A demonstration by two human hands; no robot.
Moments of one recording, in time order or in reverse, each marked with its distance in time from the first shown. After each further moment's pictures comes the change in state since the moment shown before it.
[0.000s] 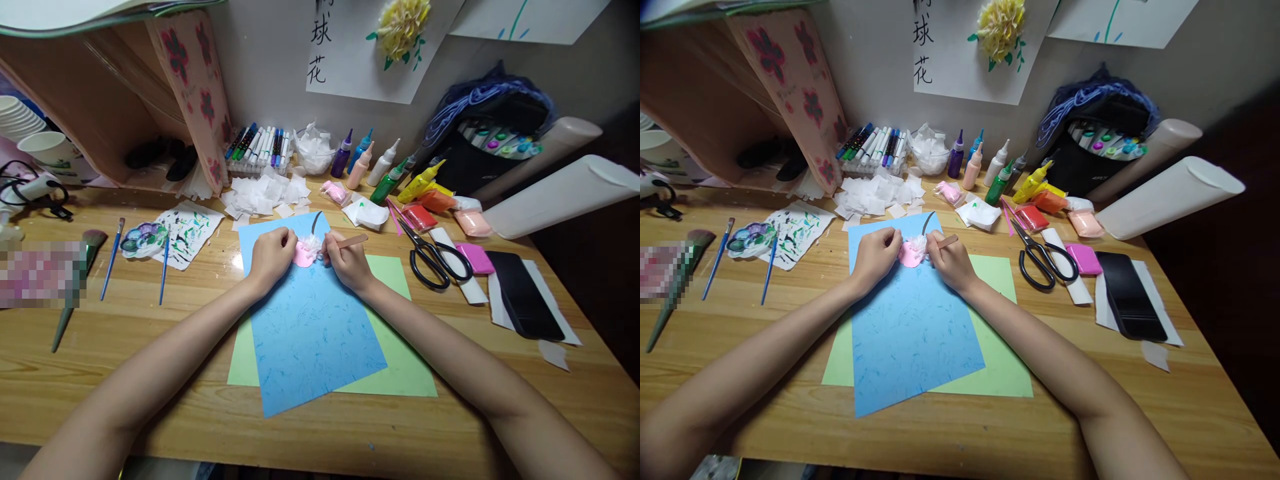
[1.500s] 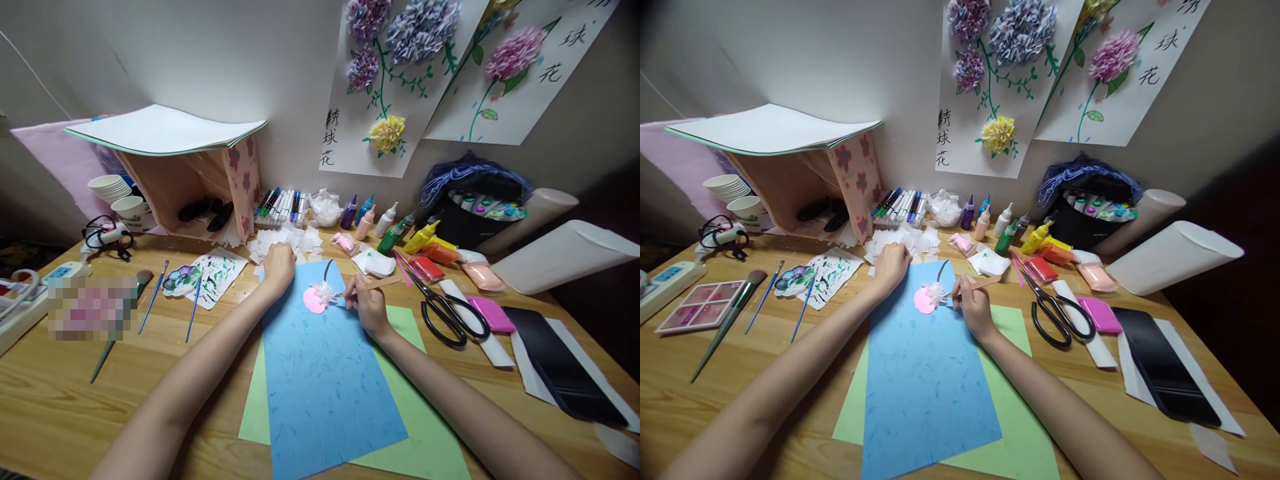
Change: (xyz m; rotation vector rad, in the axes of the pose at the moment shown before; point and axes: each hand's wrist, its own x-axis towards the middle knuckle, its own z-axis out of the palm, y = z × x) left_hand 0.066 -0.017 -0.013 0.546 -0.021 -0.083; right_hand 0.001 0.007 0.000 0.392 0.213 0.193
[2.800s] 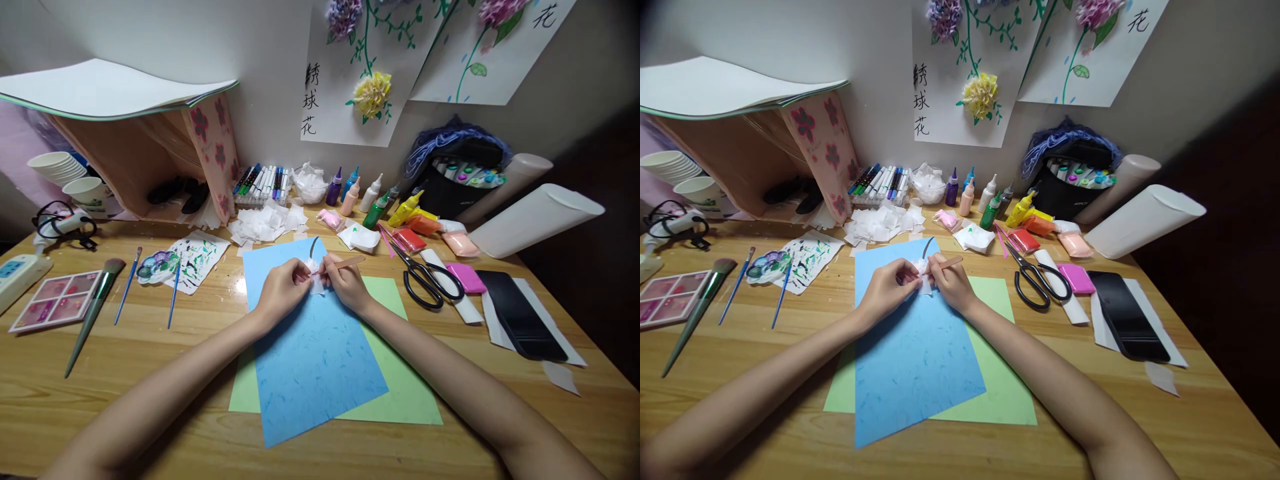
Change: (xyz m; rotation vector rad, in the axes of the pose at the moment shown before) left_hand -0.088 0.026 -0.005 -0.810 -0.166 0.157; right_hand -0.001 -0.005 0.000 -0.190 -0.219 -0.103
